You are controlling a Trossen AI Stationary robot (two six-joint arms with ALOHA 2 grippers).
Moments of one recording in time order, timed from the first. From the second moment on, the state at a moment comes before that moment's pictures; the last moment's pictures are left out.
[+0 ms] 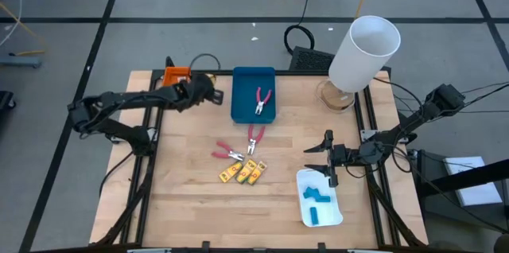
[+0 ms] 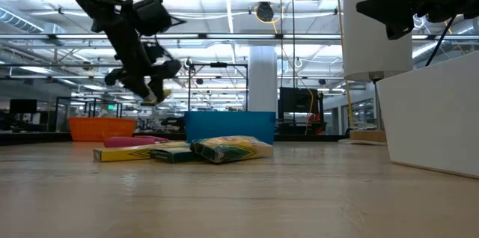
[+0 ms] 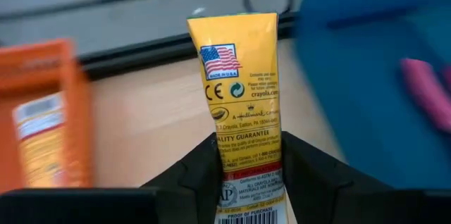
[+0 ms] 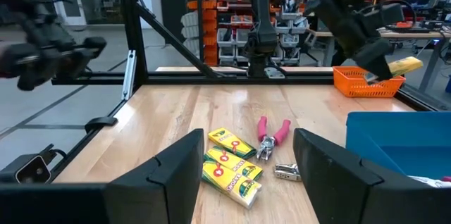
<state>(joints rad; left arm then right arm) 0.52 1.34 0.72 -0.24 -0.44 -0.59 0.57 0.93 0.22 0.67 0.55 0.07</state>
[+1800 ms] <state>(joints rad) 0.91 1.15 0.72 -0.47 -0.02 -0.40 0.57 0.93 0.22 0.66 0.55 0.07</state>
